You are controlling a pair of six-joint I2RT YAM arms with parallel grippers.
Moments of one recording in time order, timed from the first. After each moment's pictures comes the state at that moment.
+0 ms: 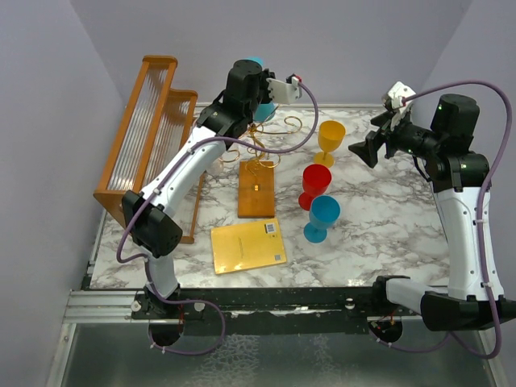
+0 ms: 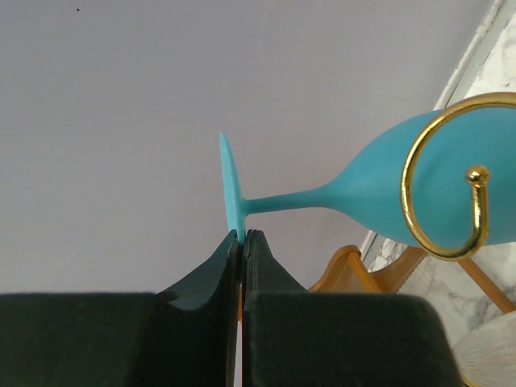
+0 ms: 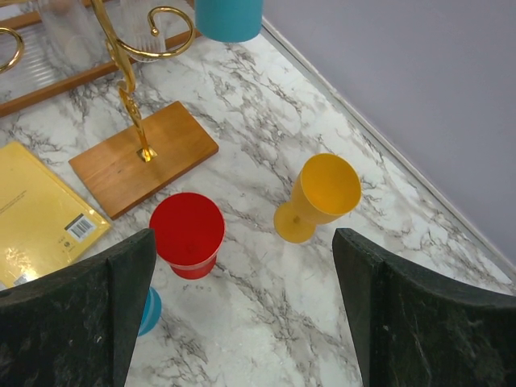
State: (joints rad) left arm -0.60 1.85 2.01 -0.37 -0.32 1.20; right arm -0.01 1.18 1.53 -0.74 -0.73 -0.49
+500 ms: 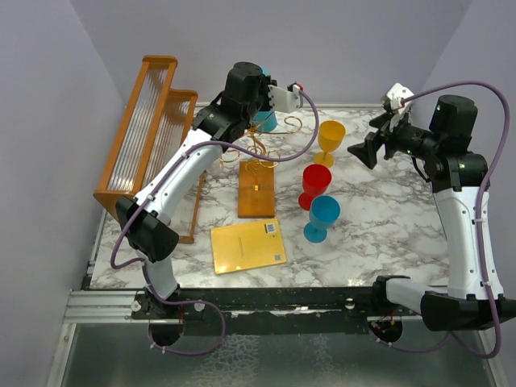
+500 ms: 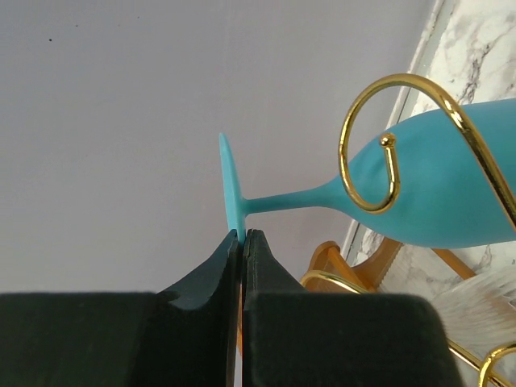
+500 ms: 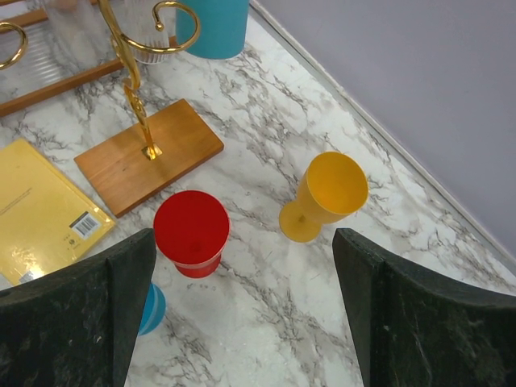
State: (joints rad) left arm -0.62 1.80 2.00 -0.49 -0.26 1.19; right arm -0.01 1.18 1.51 -0.74 -0.74 -0.49
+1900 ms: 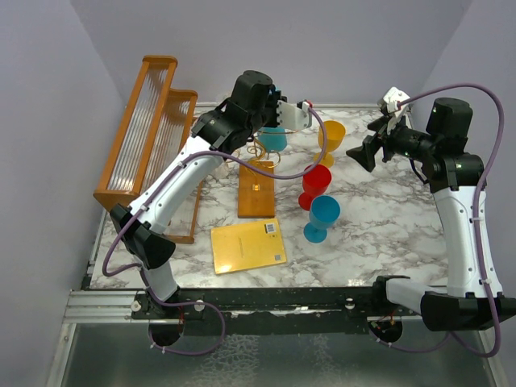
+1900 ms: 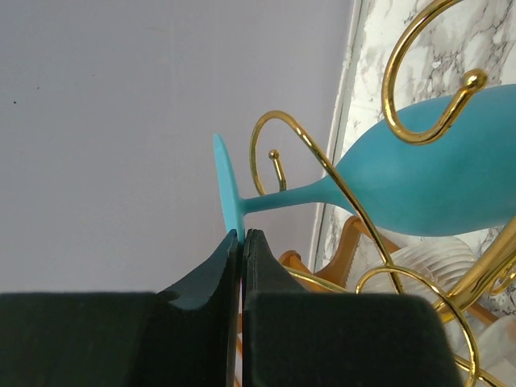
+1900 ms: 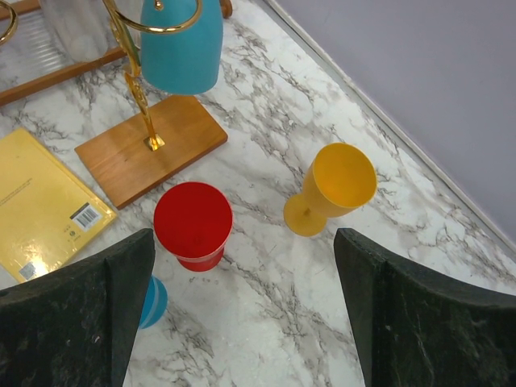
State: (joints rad) left arm -0.70 1.75 2.02 -0.70 -0.19 1.16; right arm -0.01 1.17 1.48 -0.74 -0.75 -0.51
